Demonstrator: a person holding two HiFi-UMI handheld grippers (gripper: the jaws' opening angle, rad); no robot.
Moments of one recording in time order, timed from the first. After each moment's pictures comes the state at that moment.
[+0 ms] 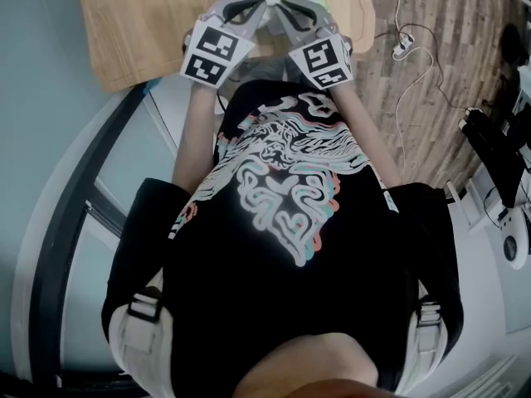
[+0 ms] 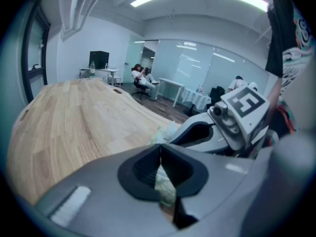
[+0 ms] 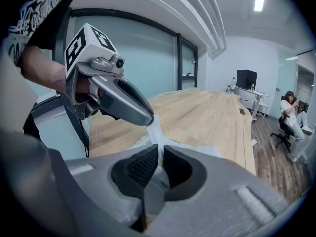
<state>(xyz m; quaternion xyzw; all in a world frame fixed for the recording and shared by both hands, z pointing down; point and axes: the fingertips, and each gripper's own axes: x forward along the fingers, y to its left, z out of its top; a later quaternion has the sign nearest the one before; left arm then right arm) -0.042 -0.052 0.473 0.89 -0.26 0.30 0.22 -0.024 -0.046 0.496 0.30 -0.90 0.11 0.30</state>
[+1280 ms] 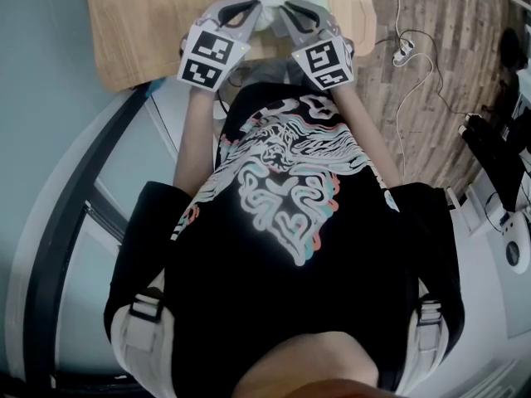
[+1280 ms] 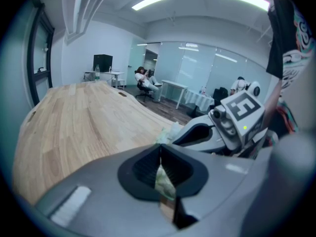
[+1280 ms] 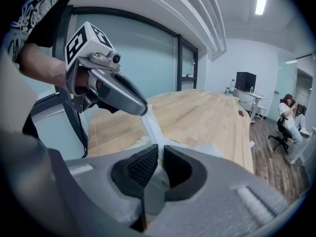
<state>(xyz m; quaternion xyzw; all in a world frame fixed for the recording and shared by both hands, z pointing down) -0.060 -0.052 0.463 0.89 -0.28 0.30 0.21 -0.024 -0.046 0.499 0.31 -0.90 0.10 0.30</state>
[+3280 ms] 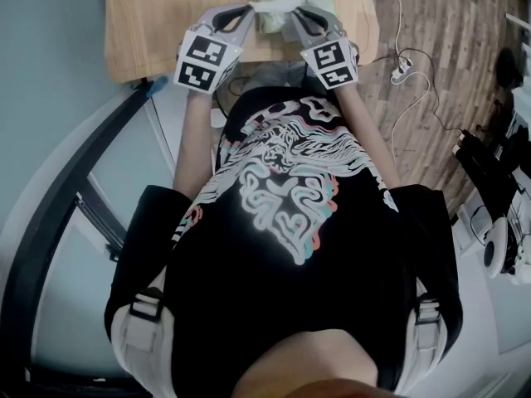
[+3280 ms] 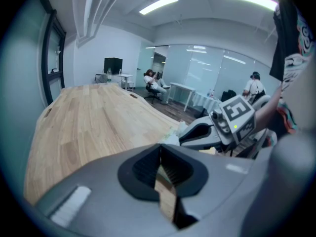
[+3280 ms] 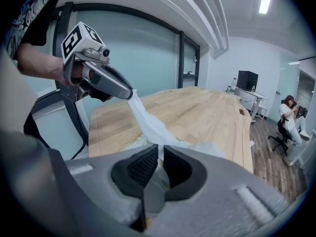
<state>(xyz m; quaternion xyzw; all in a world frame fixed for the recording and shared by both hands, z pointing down) -0.102 -0.039 0.450 0.87 -0.34 0.28 0.22 -0.022 -0.040 0.506 0.30 -0.89 0.10 0.32</state>
